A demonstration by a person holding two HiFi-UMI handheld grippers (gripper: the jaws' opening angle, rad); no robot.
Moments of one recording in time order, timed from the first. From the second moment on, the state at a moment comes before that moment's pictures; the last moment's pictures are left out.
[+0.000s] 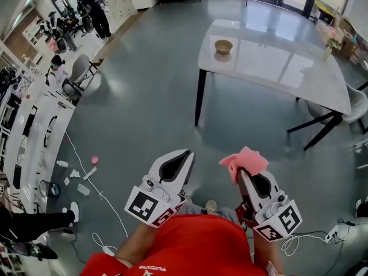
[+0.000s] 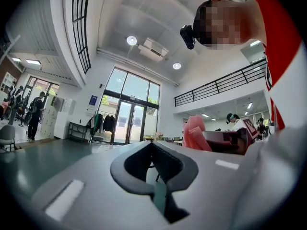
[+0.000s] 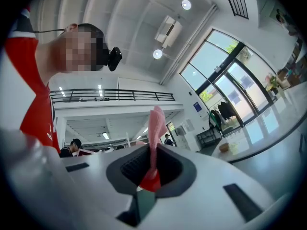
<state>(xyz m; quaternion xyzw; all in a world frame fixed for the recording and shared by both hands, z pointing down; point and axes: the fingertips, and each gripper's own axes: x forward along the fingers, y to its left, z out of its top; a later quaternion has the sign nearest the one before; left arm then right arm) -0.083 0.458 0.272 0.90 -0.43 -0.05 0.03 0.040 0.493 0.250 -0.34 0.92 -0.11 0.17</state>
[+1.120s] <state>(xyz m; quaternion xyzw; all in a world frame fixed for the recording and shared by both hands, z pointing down) -0.119 0.258 0.282 0.92 -0.40 -0.04 0.01 0.004 0.291 0.246 -0.37 0.91 -0.10 0.15</state>
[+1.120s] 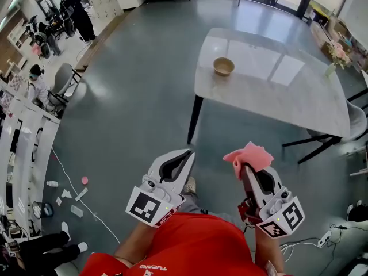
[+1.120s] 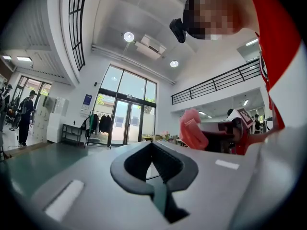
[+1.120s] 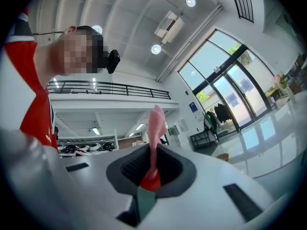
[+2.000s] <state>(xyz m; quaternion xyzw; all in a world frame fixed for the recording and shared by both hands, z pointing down) -0.148 0.084 0.323 0.93 -0.35 0.01 0.06 0.000 0.127 0.267 -0.46 0.87 -0.12 0.13</state>
